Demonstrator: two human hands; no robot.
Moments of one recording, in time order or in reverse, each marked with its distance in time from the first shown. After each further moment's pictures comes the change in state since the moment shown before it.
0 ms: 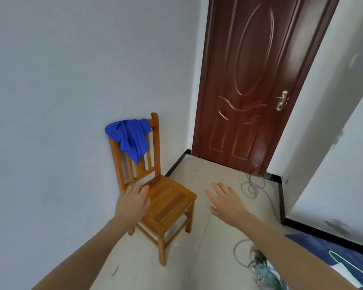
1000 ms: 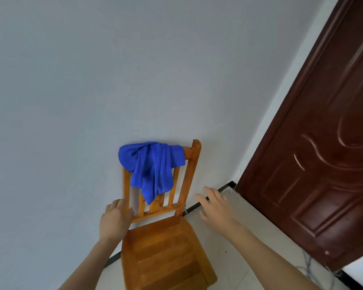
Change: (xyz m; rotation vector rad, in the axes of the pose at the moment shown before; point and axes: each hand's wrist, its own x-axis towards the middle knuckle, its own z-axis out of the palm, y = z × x) left_hand 0.261 -0.092 0.113 -0.354 0.151 -0.817; right_hand 0.407 0.062 0.078 0.220 0.096 -0.349
